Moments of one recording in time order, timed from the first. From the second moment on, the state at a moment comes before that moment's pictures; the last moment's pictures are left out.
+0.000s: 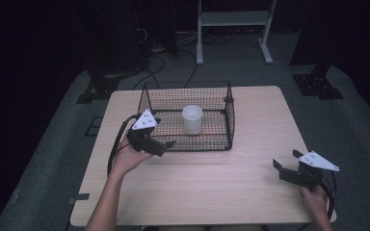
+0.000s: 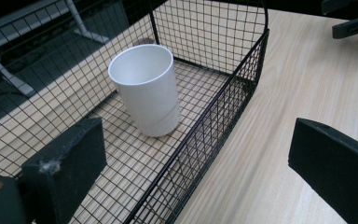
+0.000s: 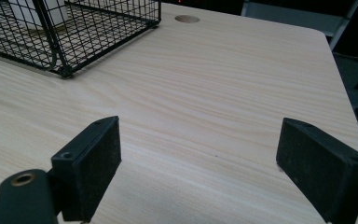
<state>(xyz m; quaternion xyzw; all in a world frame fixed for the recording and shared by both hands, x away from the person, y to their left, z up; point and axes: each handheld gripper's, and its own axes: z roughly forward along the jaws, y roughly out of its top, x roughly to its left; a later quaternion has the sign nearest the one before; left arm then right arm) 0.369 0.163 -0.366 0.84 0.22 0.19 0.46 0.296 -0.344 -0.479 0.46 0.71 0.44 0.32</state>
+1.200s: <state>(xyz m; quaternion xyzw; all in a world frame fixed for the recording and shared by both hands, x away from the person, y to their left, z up) 0.313 0.180 -0.411 0.80 0.25 0.19 0.51 0.296 -0.343 -0.479 0.46 0.70 0.44 0.32</state>
